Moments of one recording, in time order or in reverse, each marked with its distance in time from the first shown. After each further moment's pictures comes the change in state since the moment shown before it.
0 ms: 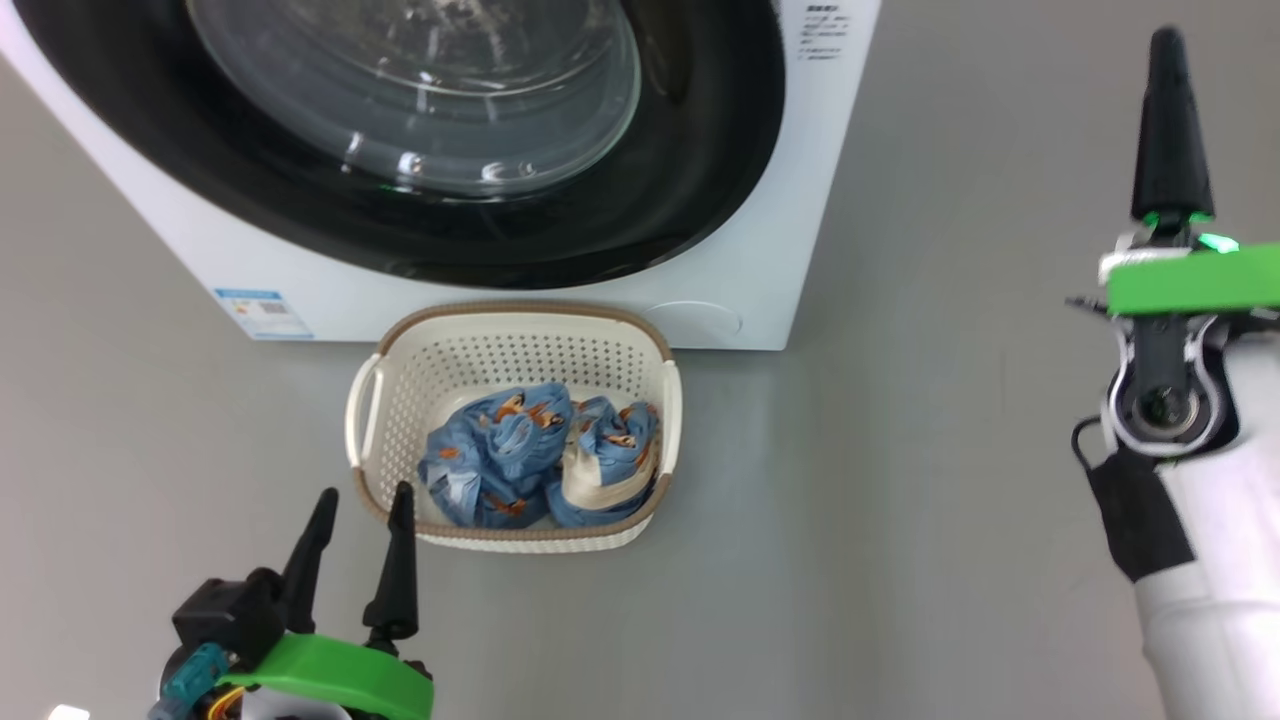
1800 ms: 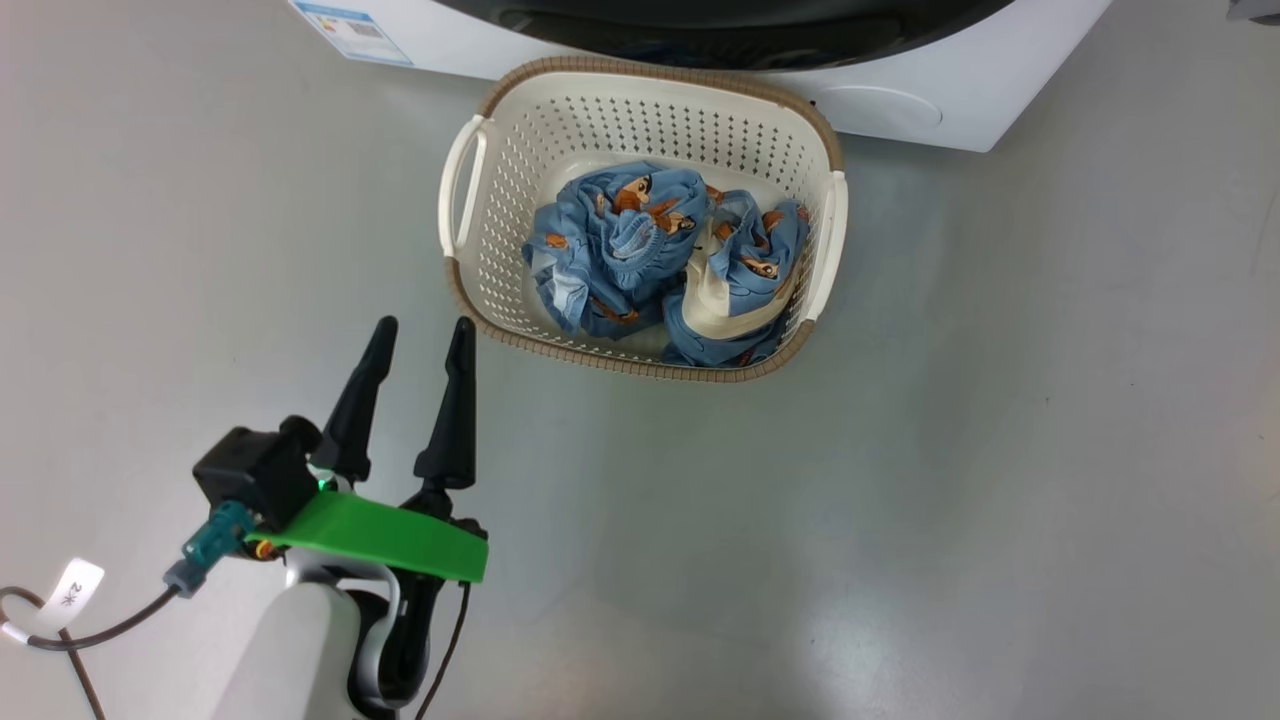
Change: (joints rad) left arm -0.230 -0.019 -0.109 -0.035 -0.085 0.000 -0.002; right arm -0.609 -0.260 0.247 0.389 0.624 0.000 0.749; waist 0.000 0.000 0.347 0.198
